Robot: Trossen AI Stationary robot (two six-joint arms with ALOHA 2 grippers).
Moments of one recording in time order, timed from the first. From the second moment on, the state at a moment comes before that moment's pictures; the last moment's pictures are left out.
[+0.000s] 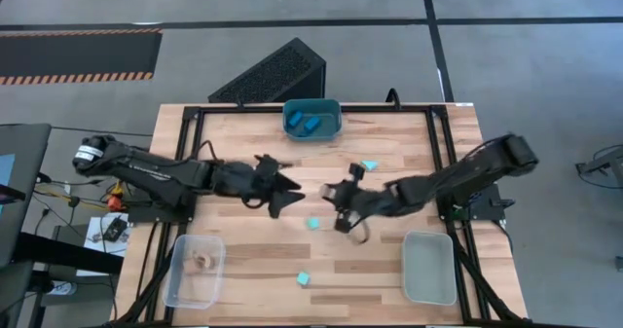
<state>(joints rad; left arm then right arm) -0.16 1.24 0.89 0.04 -0.18 -0.78 0.27 1.48 0.97 -0.03 0.56 0.15</state>
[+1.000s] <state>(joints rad) 0.01 1.53 0.89 0.55 -0.05 -1.12 0.12 1.28 0.83 0.22 0.21 -0.38</state>
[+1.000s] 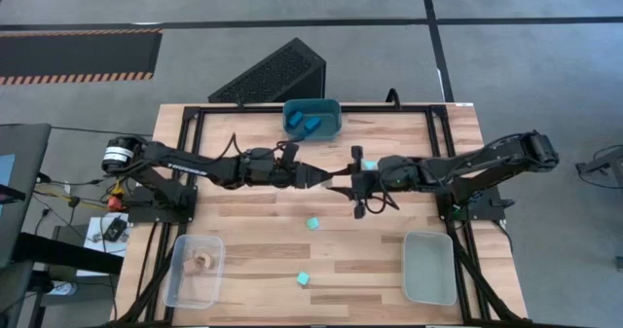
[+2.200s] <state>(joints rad) 0.02 1.53 0.89 0.61 0.04 -1.10 0.06 1.28 0.83 0.29 0.11 -0.45</state>
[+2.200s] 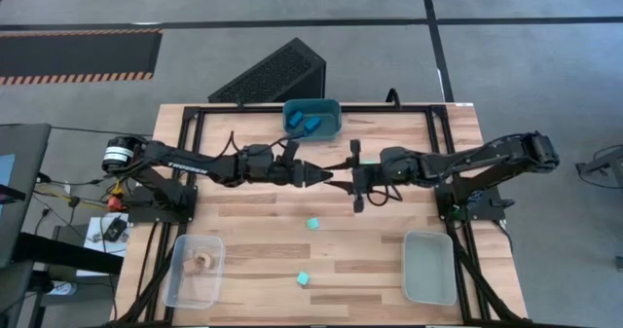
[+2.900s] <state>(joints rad) 0.01 1.53 0.89 0.63 0.05 -1.11 0.07 1.28 0.83 0.30 0.10 -0.44</state>
